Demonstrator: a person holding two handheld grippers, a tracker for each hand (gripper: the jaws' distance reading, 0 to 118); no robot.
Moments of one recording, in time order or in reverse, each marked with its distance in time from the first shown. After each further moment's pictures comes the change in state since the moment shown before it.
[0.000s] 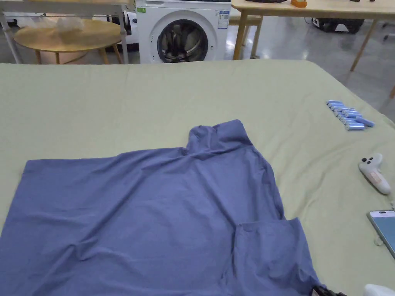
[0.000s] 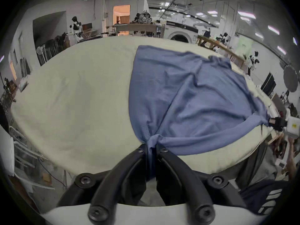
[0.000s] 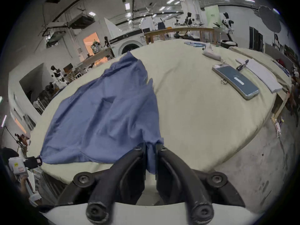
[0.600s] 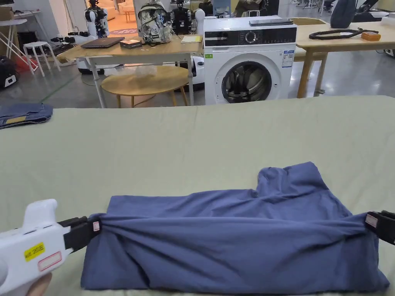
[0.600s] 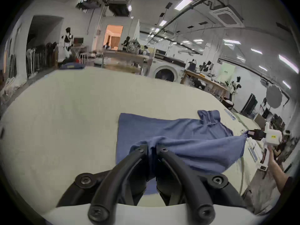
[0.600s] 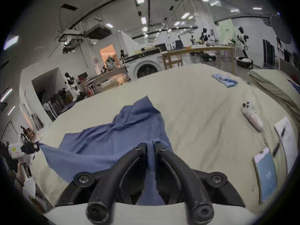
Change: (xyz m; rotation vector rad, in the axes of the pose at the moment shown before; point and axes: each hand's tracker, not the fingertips) left arm -0.033 0.221 -0.125 0.128 -0.197 0.029; right arm -0.034 0.201 -0.157 0.071 0.097 0.066
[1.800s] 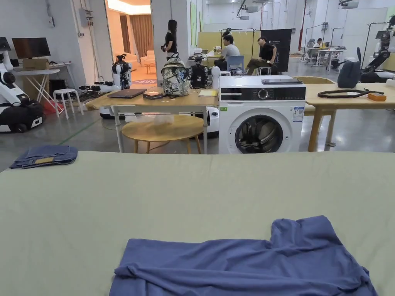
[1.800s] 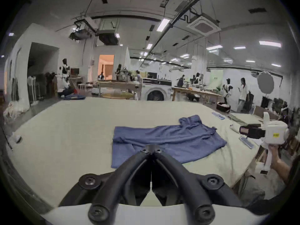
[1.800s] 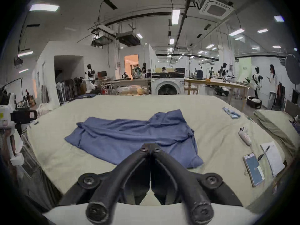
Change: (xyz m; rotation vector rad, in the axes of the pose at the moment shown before) left arm 0.109 -0.109 0.177 0.297 0.046 -0.210; right arm -0.119 -0.124 0.167 0.242 0.091 0.330
